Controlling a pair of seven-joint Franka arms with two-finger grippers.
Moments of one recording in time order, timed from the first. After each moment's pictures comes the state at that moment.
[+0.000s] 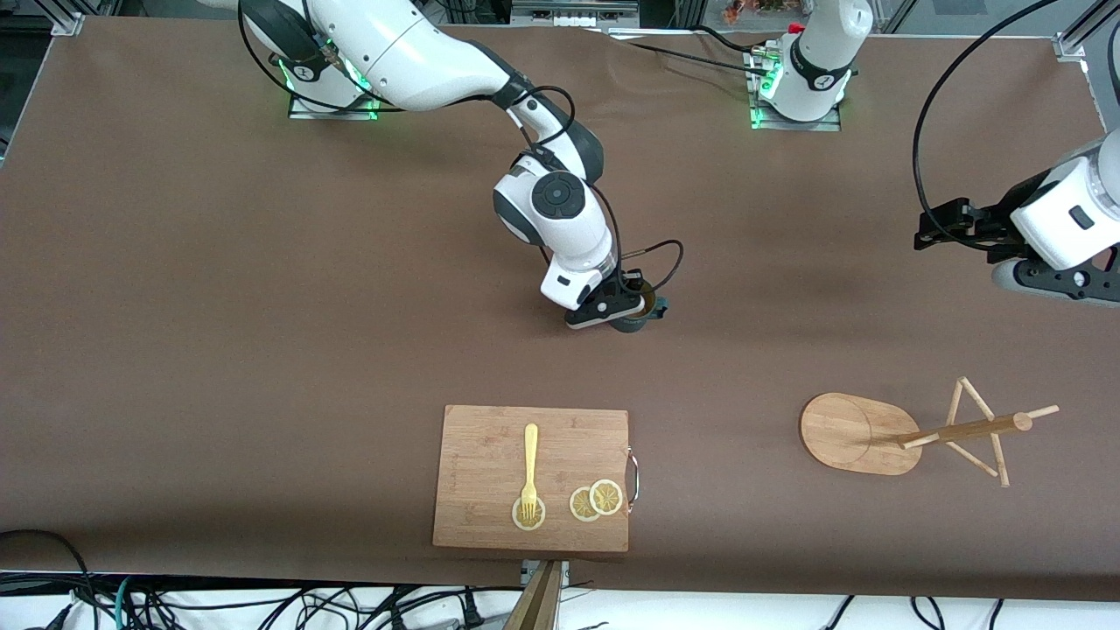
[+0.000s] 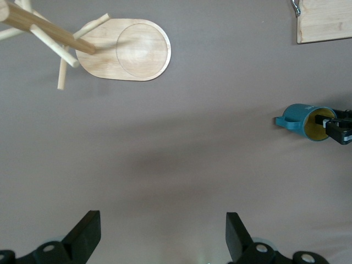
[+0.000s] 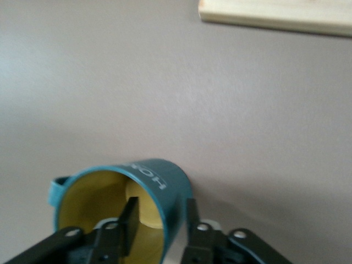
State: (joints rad) left arm -0.07 0.20 0.03 -1.40 -0.07 1.44 0.10; right arm 0.71 0.92 0.18 -1.25 -0.06 2.46 0.64
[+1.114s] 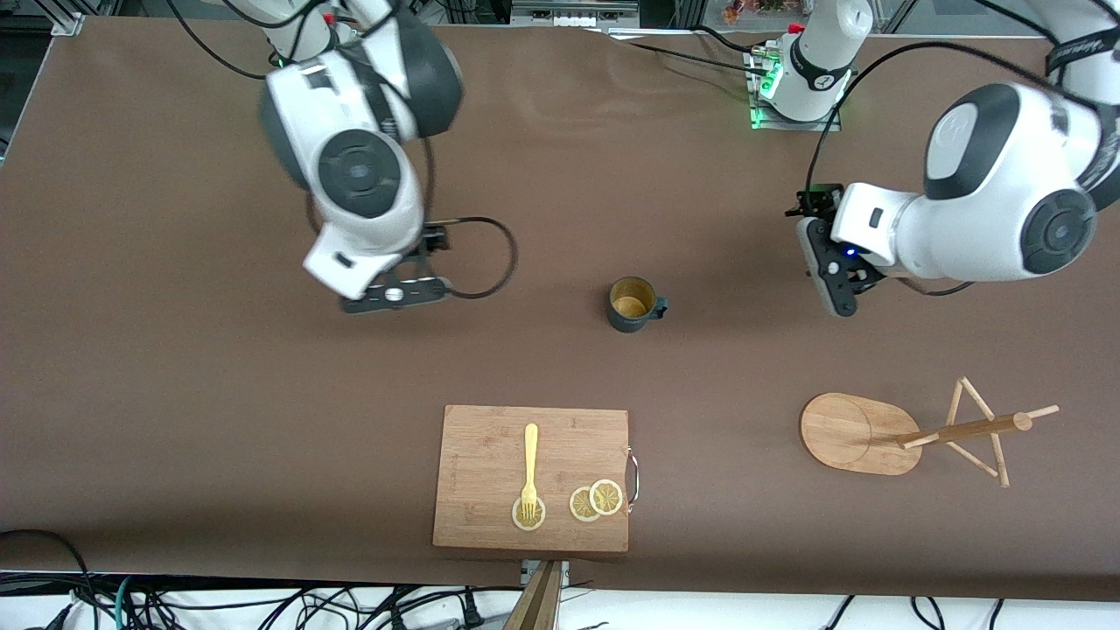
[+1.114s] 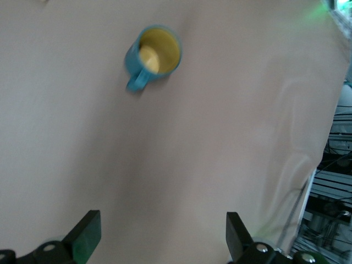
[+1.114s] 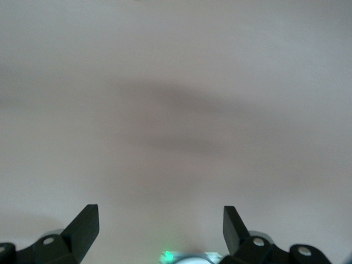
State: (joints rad) left arm -0.16 0.27 -0.02 -1.68 -0.36 1.58 1.05; right arm 0.59 0.47 -0.16 -1.21 -0.06 1.33 0.20
